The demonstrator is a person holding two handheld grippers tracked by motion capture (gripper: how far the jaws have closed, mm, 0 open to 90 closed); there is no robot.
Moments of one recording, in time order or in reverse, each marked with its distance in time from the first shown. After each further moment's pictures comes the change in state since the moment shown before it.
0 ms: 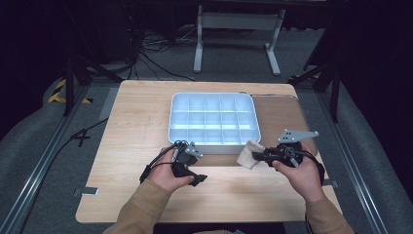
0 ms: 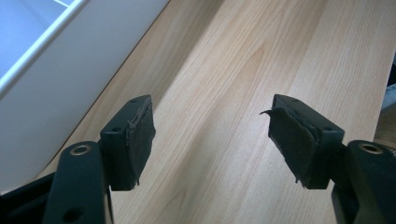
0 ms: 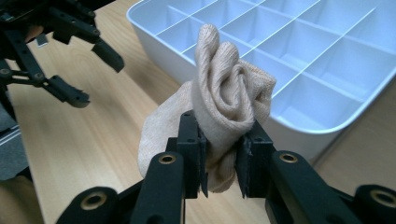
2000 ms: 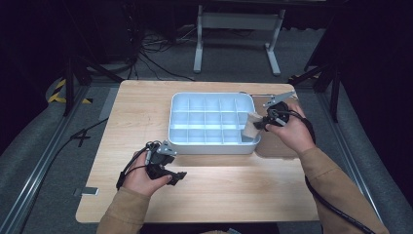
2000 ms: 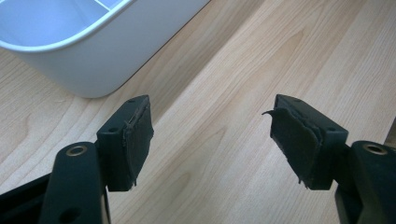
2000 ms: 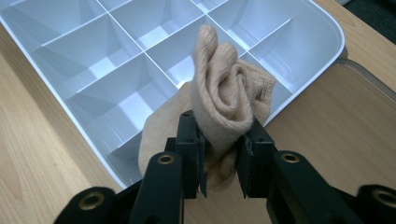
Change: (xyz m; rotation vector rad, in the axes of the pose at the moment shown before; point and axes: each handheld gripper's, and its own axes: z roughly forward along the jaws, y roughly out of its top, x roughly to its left) left arm 0.015 -0.042 -0.041 -0.051 0.101 -0.118; right arm -0.075 0.071 0.044 0.266 -0.156 -0.144
